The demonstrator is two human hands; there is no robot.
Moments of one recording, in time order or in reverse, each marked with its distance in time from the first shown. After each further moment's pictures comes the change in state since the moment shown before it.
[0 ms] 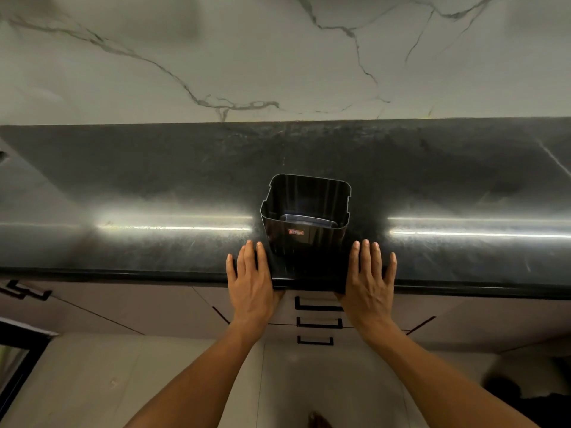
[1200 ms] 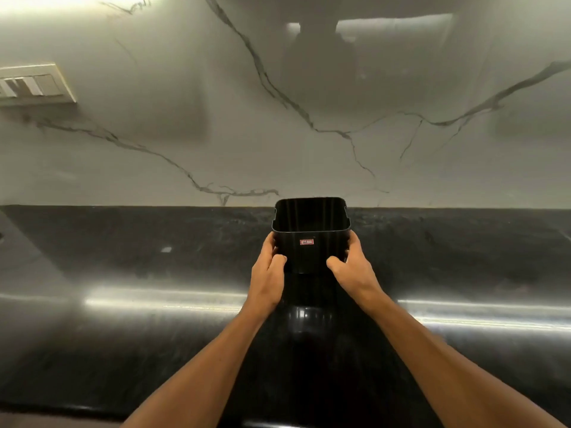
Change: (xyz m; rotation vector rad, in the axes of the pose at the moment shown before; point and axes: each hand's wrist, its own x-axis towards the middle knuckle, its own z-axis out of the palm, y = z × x) left_hand 0.204 0.052 -0.099 -1.391 -0.037 -0.114; right_hand 0.222 -0.010 -0.106 1.250 -0.179 0.119
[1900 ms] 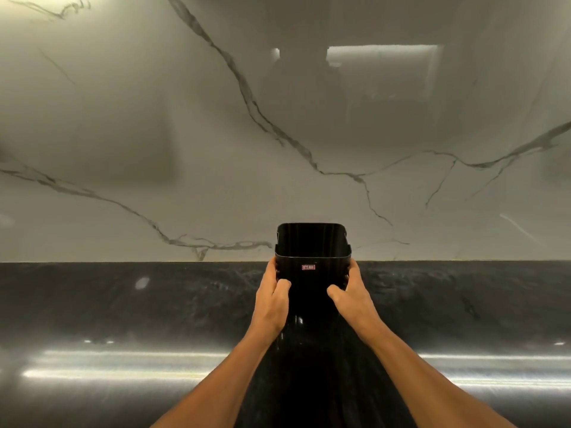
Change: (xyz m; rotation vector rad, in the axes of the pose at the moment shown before) left_hand 0.184 -0.049 0.012 0.056 -0.064 -0.057; right_hand 0.183 0.035 0.025 -0.028 0.080 0.087
